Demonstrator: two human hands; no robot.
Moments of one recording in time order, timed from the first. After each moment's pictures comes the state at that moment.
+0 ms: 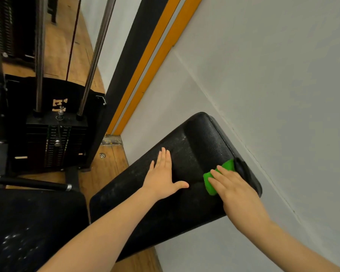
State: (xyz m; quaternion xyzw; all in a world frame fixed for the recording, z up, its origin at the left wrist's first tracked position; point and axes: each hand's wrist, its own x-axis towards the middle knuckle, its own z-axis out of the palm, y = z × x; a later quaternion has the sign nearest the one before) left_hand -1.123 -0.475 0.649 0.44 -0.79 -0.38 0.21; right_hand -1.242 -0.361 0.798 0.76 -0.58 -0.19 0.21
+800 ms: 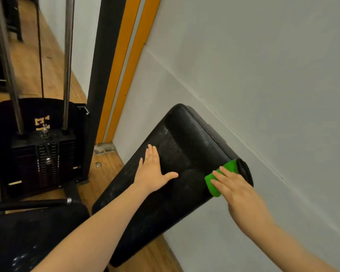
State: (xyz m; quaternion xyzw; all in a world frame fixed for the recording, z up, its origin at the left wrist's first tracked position) left_hand -1.120 -0.467 0.658 0.45 -0.79 -0.36 0.20; right_hand -1.260 -0.300 0.786 0.76 -0.60 -0.03 0.26
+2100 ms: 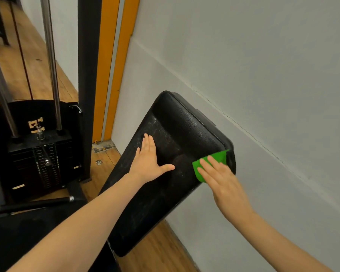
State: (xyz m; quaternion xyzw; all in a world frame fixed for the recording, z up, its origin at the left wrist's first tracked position) left_hand -1.125 -0.461 0.663 0.42 -0.83 -0.32 0.18; right_hand -1.278 -0.287 0.740 0.74 -0.61 0.04 0.27
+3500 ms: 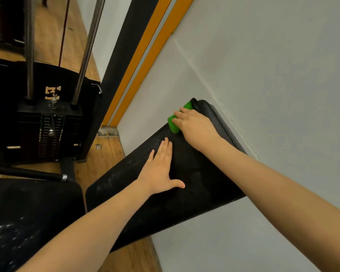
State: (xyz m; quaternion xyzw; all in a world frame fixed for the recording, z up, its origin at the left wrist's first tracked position) left_hand -1.121 -0.469 0.636 0.40 -0.83 -0.32 0.23; right_hand -1.192 -0.503 0.798 0.78 -0.51 -0.28 0.23
